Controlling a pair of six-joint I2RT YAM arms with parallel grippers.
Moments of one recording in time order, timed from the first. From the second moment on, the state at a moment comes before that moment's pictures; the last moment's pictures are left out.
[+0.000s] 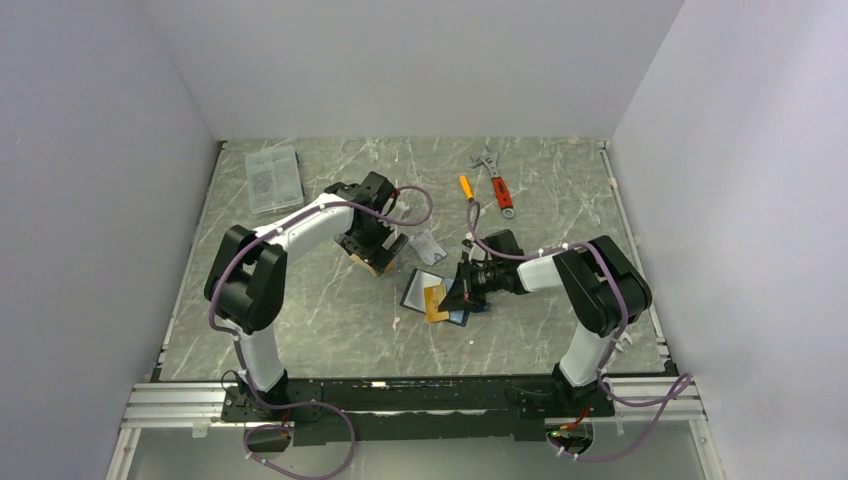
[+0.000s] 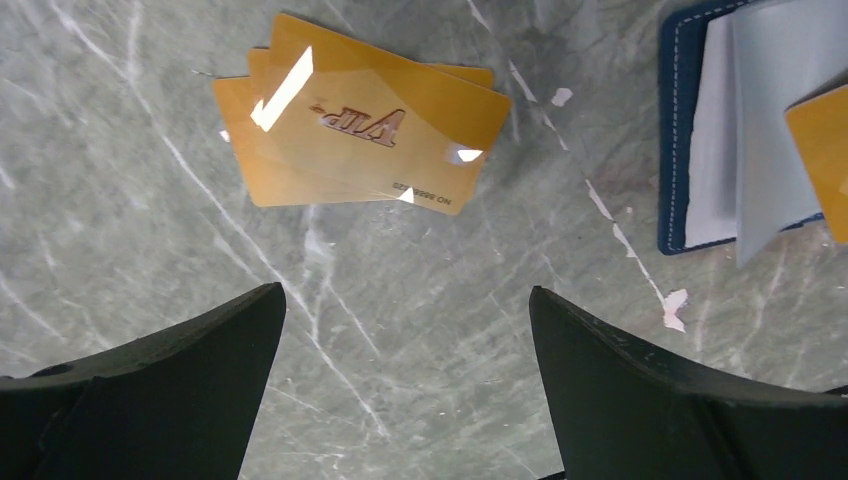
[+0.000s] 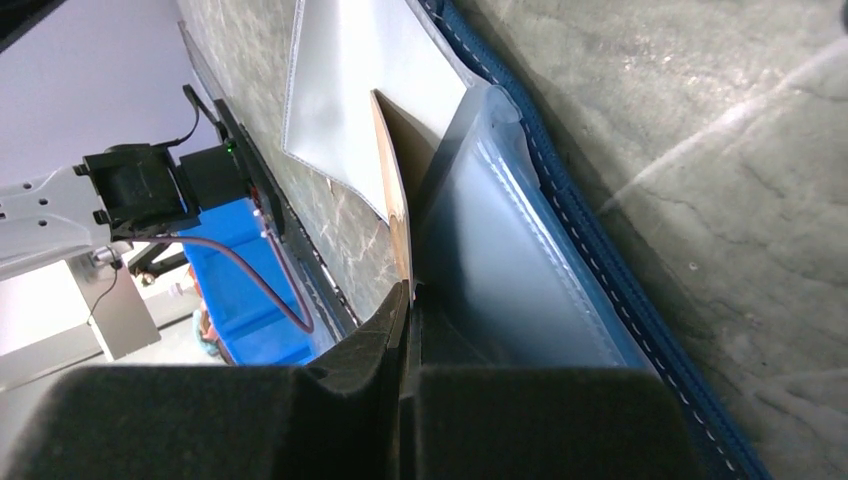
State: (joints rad) left arm -0.55 1.83 1.39 -0.85 -0.01 0.12; right arm 0.41 1.76 0.63 0.15 -0.86 0.63
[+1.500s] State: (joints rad) left arm -0.57 2.09 1.50 -0.83 0.73 -0.08; right arm 0.33 1.60 0.58 0.10 -0.80 0.63
